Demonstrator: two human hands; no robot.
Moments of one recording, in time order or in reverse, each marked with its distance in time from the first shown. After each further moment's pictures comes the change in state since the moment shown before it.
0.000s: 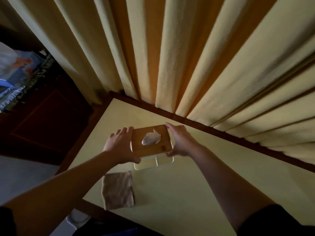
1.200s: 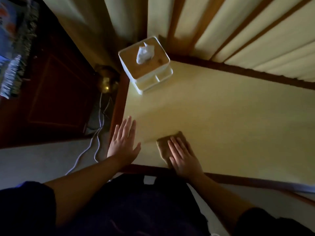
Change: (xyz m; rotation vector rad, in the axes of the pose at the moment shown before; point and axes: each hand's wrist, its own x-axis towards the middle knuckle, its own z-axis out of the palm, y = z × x) left_hand -0.063 -0.253 0.112 -0.011 0.013 0.270; right_hand -0.050 -0.118 0.330 -0.308 0.305 -0.057
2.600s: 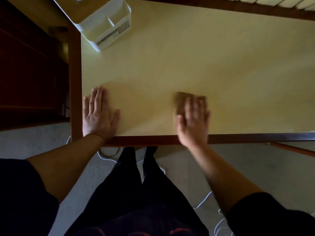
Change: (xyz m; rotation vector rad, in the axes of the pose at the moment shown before) left_hand 0.000 0.029 0.049 0.099 0.163 -0.050; right_hand -0.061 0.056 0.005 0.078 0.040 0.708
